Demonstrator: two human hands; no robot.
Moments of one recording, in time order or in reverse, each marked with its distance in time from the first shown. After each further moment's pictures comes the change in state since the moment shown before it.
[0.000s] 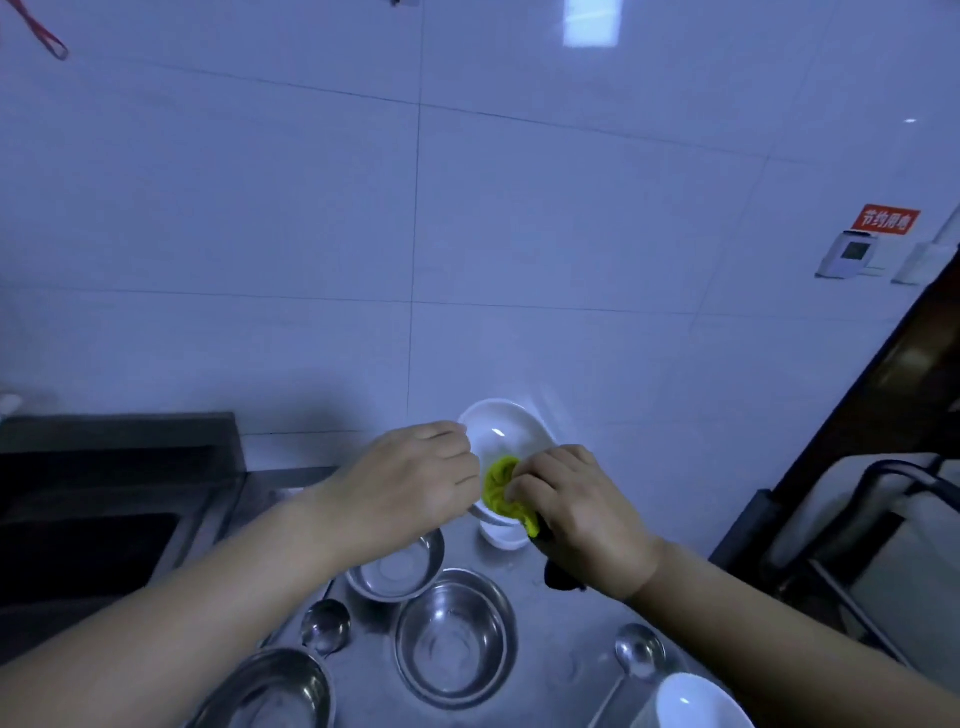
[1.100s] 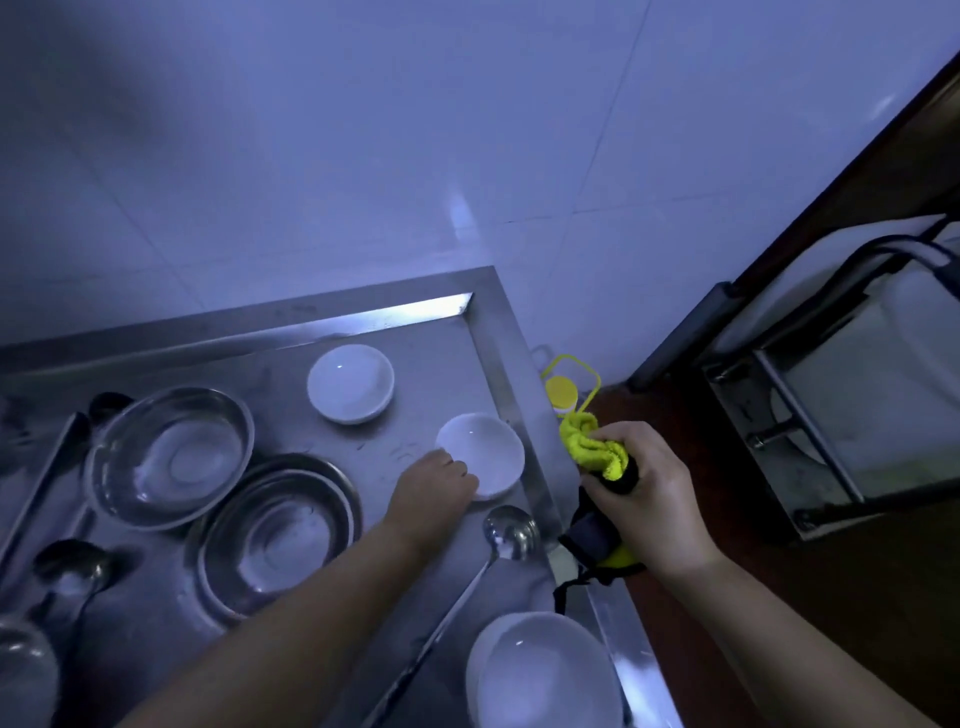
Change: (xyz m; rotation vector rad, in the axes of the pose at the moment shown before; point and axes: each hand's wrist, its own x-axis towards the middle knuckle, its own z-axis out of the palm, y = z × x) left_hand 0.082 0.216 0.369 -0.515 -0.742 -0.433; right_hand -0.282 0.203 0.075 0.412 -0.028 1.003
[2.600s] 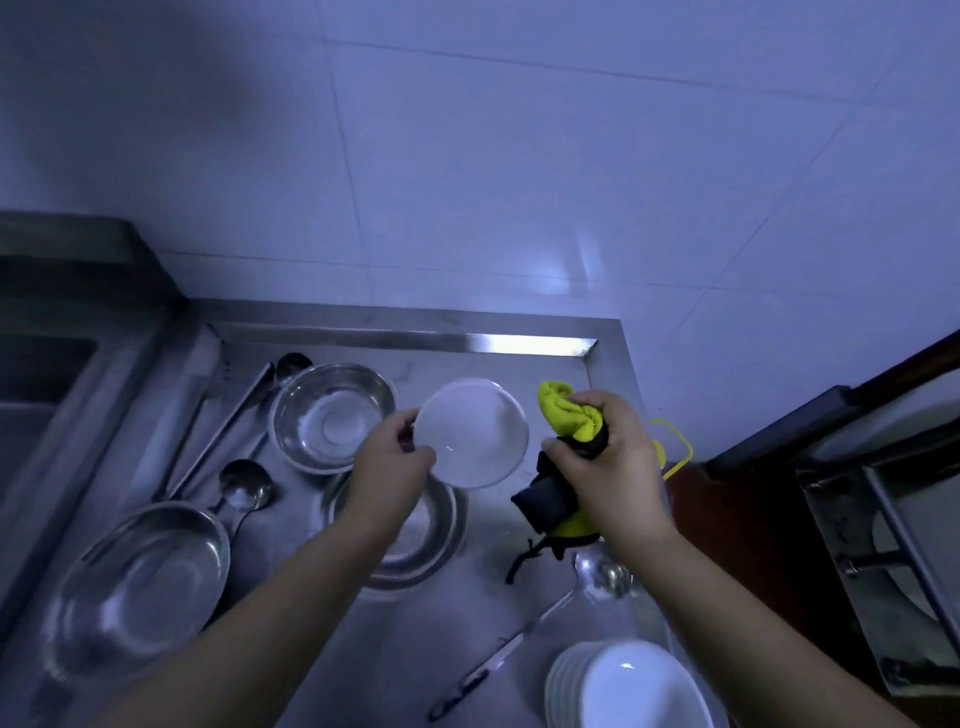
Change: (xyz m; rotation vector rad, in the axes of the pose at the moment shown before) left_hand -0.128 -0.067 -0.114 -1.210 0.577 -0.992; right_hand 0.034 -0.150 0.089 0.246 -0.086 0.055
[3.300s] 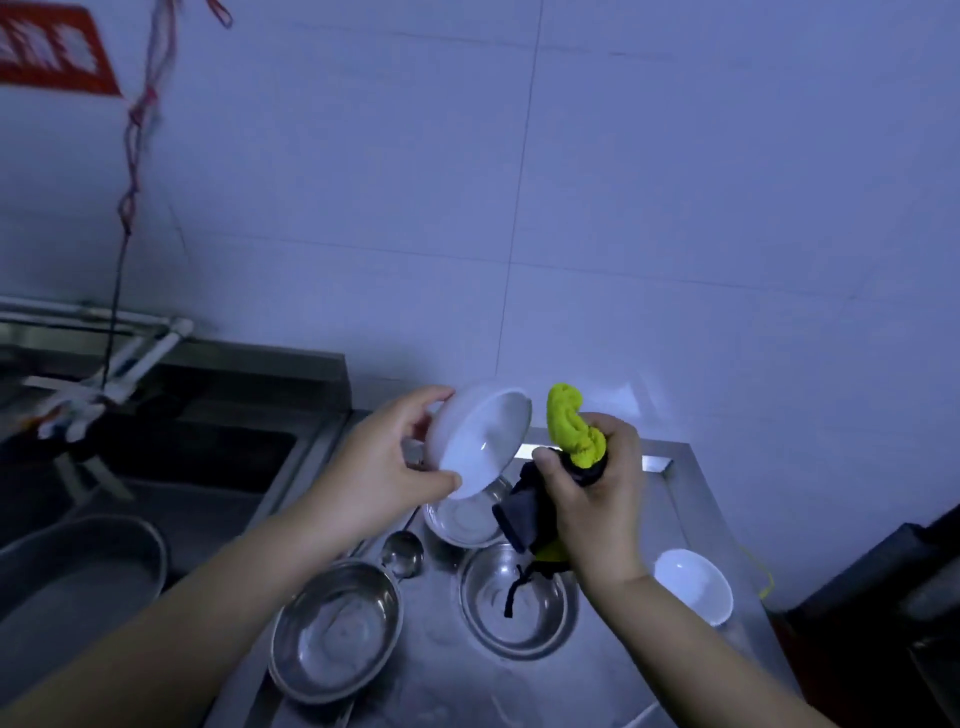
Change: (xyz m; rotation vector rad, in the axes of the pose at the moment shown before) left_hand -0.109 0.095 -0.249 0.179 -0.056 0.585; right_hand -0.097 -0.207 0.081 0.297 0.224 -0.363
